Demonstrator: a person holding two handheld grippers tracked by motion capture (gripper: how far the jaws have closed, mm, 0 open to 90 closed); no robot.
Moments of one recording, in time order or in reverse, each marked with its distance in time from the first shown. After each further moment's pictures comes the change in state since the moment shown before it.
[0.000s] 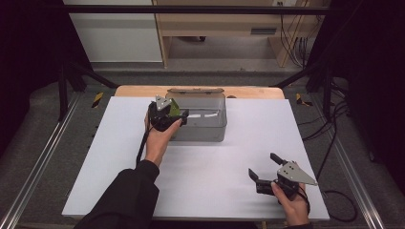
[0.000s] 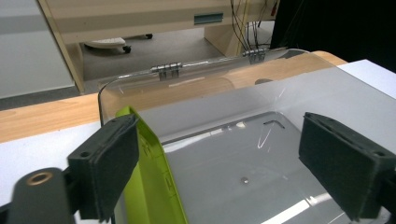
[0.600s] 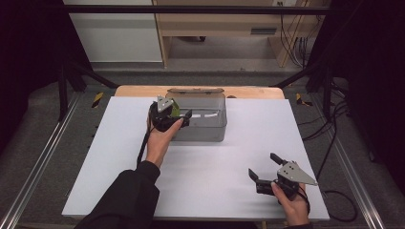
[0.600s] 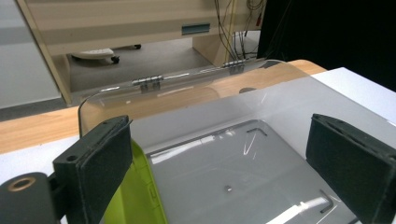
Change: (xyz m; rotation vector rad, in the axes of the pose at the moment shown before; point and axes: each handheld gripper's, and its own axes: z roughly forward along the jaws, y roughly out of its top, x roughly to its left) left arm -0.008 0.002 -0.004 -0.042 -0.049 0.016; right arm 0.000 0.000 0.000 -0.001 0.001 -0.001
